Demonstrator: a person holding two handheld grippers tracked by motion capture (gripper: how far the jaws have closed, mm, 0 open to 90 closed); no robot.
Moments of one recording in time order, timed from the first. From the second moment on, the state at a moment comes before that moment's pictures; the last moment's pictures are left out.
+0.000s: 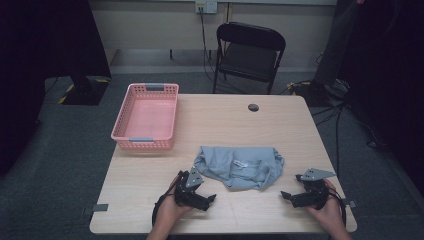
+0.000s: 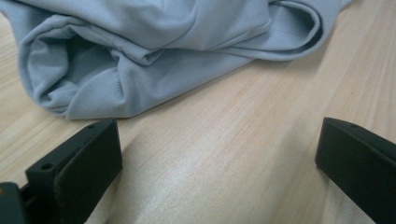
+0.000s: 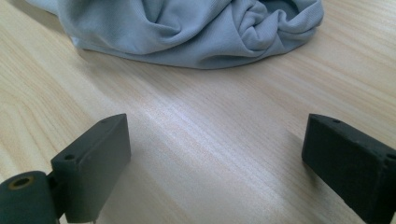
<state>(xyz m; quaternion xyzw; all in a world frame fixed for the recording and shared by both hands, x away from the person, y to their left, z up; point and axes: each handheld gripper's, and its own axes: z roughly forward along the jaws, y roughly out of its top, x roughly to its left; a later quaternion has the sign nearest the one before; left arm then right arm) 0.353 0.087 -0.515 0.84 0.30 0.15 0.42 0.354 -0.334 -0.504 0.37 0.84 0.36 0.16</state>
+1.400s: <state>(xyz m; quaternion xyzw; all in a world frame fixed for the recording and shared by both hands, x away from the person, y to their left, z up) 0.375 0.070 -0.481 0.81 0.34 0.16 0.46 0.369 -0.302 -0.472 0.36 0.82 0.42 0.16</state>
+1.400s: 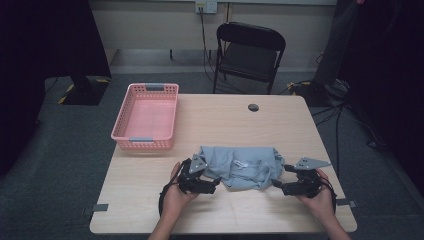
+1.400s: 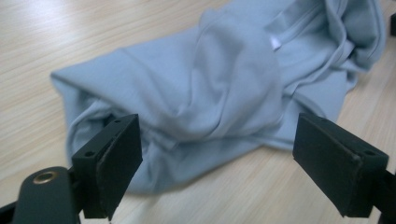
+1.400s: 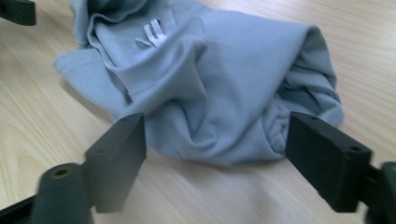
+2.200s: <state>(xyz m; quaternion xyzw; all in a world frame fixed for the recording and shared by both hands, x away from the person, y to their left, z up) 0.388 0.044 -0.467 0.84 0.33 0.14 0.42 0.378 -0.281 -0.467 0.36 0.82 0.43 0.11</state>
